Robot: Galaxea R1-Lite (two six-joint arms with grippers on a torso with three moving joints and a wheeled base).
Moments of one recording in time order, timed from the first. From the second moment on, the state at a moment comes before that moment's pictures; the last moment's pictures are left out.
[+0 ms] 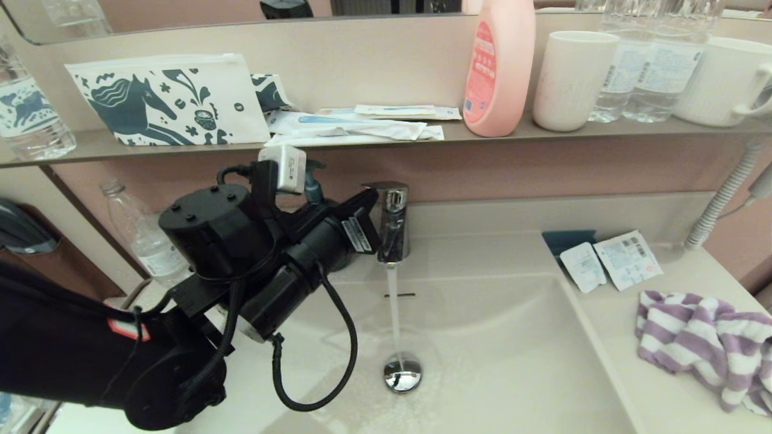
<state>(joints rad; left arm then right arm) -0.66 1.76 -0.72 -1.21 0.17 -0.19 0.00 0.00 -0.01 0.02 -0.02 0.02</state>
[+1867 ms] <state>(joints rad) -0.70 1.53 -0.50 -1.08 0.19 -0.19 0.00 0.00 -0.01 0.02 -0.02 0.02</state>
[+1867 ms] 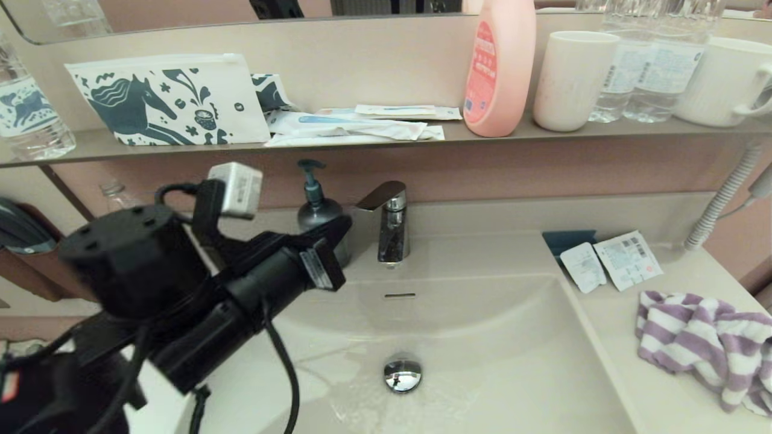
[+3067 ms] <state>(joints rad) -0.03 0.27 -0.26 -0.35 0.16 0.06 0.00 0.00 -0.01 0.02 -0.02 0.02</state>
